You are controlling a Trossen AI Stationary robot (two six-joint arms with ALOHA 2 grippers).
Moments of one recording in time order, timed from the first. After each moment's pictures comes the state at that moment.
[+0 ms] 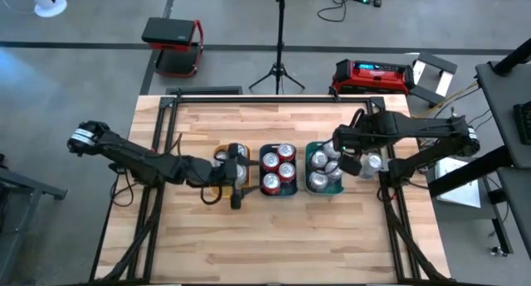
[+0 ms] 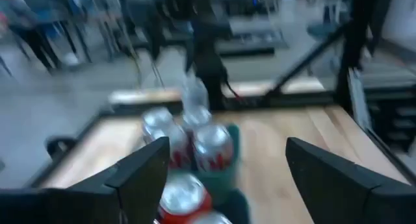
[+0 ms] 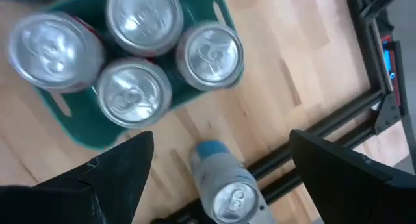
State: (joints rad) left arm -0.29 1.30 0.82 0.33 -0.39 0.03; right arm 0.01 1.32 1.38 -1.57 0.24 0.46
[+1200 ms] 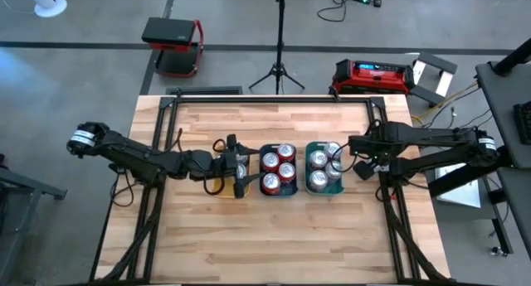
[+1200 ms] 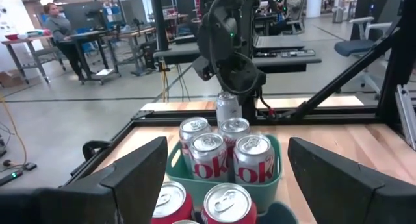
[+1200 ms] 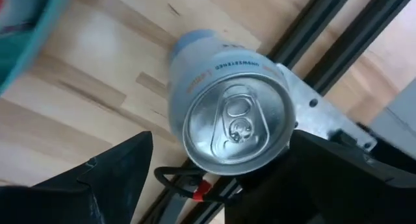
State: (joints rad) left arm -0.19 1.31 0.71 0.53 -0.38 0.07; right arm -0.16 1.07 0.85 -1.54 0.02 0.80
